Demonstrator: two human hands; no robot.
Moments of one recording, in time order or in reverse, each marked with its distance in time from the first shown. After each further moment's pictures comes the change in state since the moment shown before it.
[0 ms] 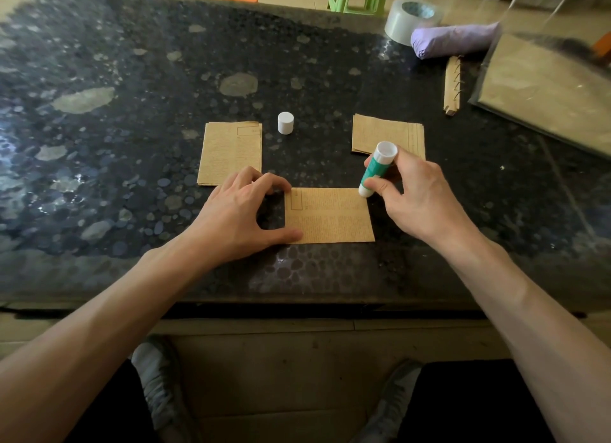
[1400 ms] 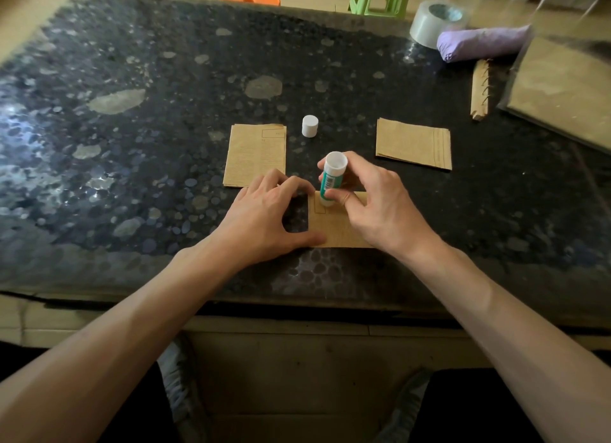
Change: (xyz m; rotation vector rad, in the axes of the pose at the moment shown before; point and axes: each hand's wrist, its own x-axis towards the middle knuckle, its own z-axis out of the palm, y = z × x) left_hand 0.000 0.000 0.001 0.019 0.018 0.009; right_hand 0.007 -0.046 0.047 0.211 -0.058 -0.280
